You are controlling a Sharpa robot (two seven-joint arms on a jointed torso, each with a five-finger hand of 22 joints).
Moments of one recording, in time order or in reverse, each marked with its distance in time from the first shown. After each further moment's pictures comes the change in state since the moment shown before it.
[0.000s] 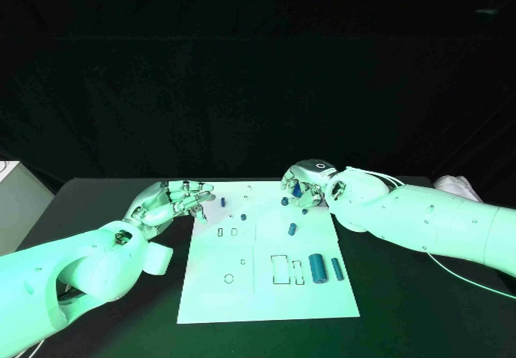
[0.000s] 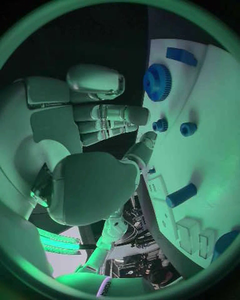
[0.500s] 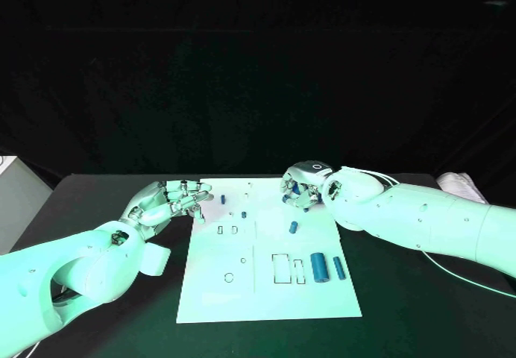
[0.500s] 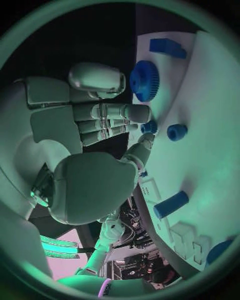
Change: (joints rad) left arm 0.007 -0.008 0.000 0.012 0.000 0.002 -0.007; left_hand -0.001 0.001 0.000 0.000 0.000 -0.002 0.002 0.000 0.001 0.000 0.000 0.000 0.000 0.000 0.000 -0.004 -0.001 0.000 -0.004 0.004 0.000 0.000; right arm 0.000 0.018 -0.001 -0.027 -0.004 0.040 -0.011; right_hand -0.003 0.004 -0.021 0.015 -0.006 0.016 0.016 0.008 0.019 -0.042 0.021 0.000 -0.006 -0.002 0.027 -0.013 -0.008 0.000 -0.001 0.029 -0.011 -0.012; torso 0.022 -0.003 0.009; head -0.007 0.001
